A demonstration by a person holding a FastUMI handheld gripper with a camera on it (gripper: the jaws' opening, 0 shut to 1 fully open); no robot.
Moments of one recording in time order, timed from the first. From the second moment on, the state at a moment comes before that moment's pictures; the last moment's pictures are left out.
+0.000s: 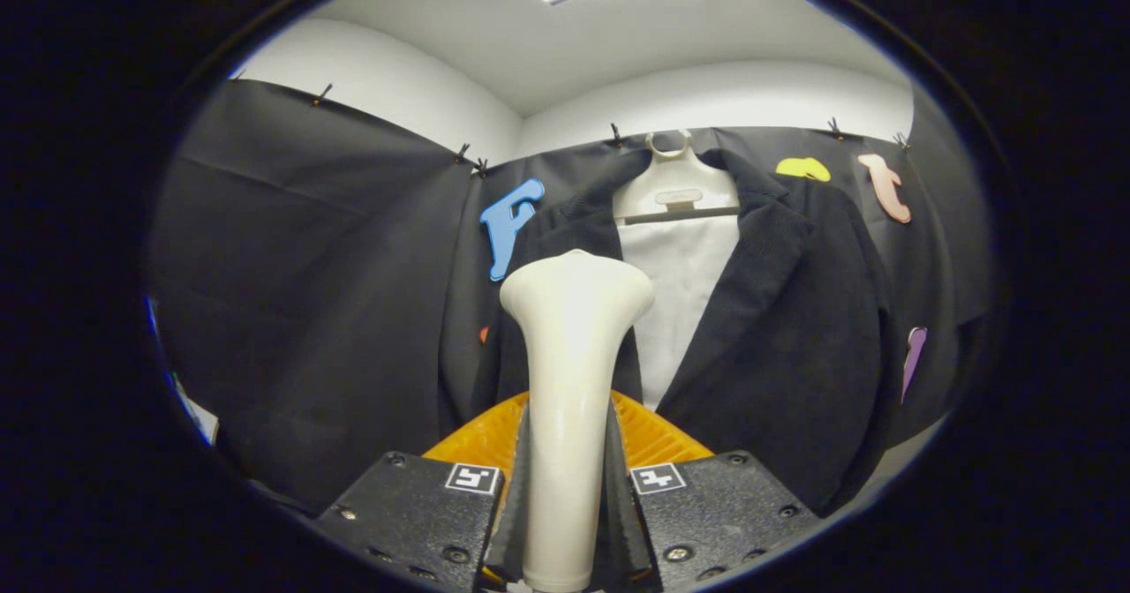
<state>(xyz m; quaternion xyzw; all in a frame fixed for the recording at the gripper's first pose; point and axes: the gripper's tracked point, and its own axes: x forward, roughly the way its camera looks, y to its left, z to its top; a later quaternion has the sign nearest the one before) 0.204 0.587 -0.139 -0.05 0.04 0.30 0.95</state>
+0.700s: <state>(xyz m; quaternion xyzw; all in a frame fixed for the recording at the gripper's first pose) 0.173 0.567 -0.215 -0.07 0.11 0.31 0.94</state>
